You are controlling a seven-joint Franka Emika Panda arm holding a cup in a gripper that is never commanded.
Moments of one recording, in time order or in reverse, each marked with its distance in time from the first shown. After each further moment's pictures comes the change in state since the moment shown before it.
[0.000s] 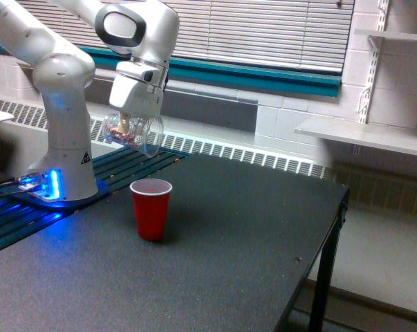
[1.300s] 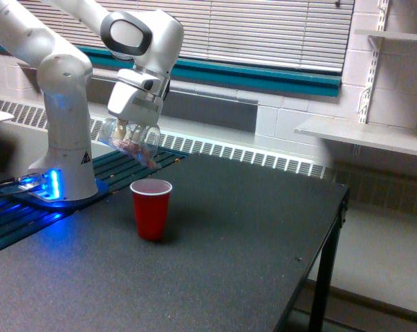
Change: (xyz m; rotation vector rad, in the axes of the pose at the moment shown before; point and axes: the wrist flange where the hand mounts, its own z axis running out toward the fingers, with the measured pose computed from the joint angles) arm -0.007 -0.007 0.017 -0.077 -0.026 0.020
